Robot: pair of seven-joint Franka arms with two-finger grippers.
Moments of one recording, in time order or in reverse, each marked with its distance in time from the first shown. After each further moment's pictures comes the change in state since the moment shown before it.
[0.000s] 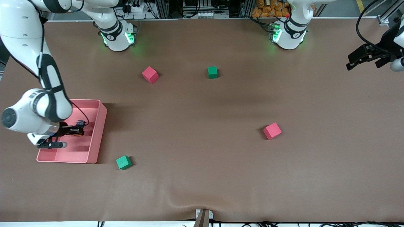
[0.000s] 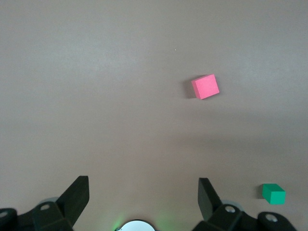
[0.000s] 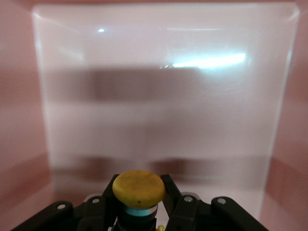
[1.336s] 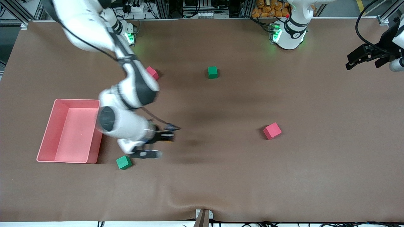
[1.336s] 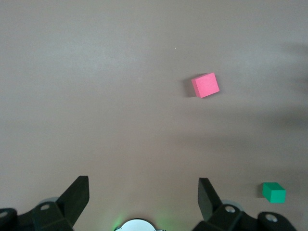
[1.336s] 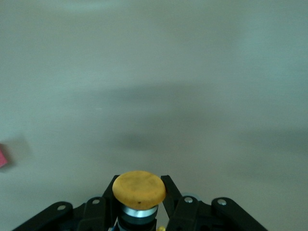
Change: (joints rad) left arm 0.000 0.000 -0.002 -0.002 0.000 -0.004 0.000; right arm 0.462 0.173 0.321 0.521 0.016 -0.038 0.799
